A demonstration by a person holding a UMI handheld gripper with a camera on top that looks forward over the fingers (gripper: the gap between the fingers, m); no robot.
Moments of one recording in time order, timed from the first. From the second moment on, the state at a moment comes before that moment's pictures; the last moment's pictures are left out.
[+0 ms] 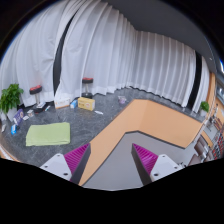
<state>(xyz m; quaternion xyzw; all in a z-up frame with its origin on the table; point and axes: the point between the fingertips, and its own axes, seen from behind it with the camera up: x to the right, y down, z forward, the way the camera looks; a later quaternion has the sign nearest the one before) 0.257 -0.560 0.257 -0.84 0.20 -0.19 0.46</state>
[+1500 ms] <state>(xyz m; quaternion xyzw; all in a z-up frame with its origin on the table) -0.175 -0.108 -0.018 -0.91 -0.01 -0.07 0.41</state>
